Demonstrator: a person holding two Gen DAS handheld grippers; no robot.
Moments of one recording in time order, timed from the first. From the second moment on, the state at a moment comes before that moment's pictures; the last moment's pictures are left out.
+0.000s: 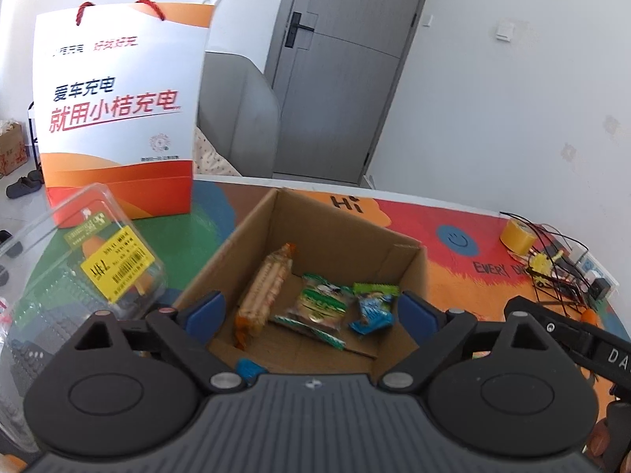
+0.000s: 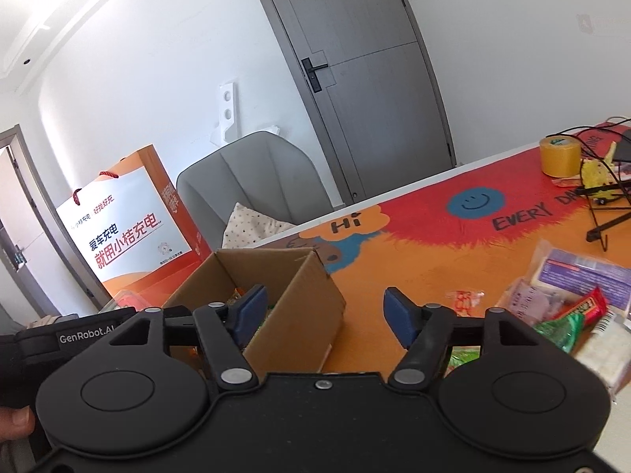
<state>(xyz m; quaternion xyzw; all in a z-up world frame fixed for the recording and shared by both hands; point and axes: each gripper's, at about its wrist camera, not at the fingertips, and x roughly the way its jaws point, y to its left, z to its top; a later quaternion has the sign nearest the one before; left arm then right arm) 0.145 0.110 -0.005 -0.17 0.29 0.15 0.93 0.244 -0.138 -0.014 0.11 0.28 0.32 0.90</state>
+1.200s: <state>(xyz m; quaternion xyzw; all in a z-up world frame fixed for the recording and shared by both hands) 0.147 -0.011 -0.004 -0.13 0.30 0.04 0.94 0.224 -0.272 -0.040 0.13 0.27 0.24 0.92</state>
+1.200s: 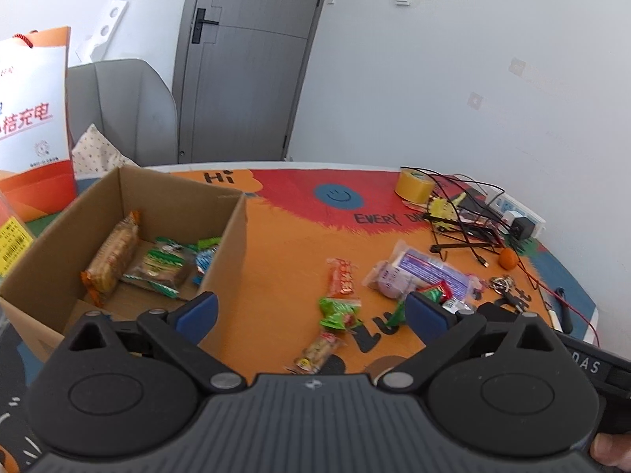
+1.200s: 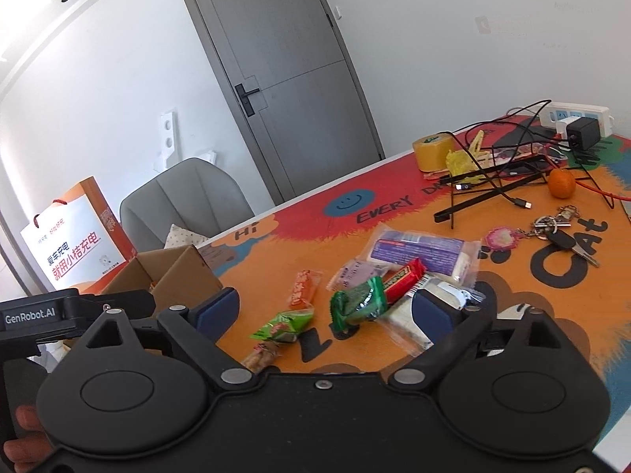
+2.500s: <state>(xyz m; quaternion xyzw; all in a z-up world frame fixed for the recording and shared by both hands) 0.214 -0.036 -0.098 -0.11 0.37 0.03 0.92 0.278 -0.277 -0.105 0.11 0.32 0.17 0.92</state>
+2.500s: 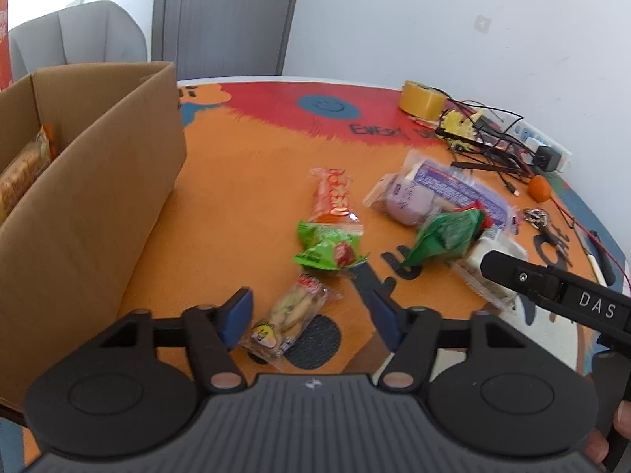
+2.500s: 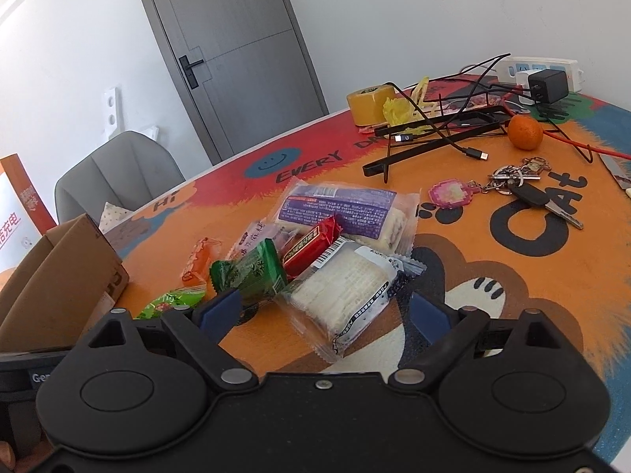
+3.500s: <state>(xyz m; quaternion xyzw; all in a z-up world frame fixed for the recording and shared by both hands) 0.211 -0.040 -0.099 -0.13 0.37 0.01 0.92 0.258 -0.315 -0.105 0.09 0.32 0.12 0.93</state>
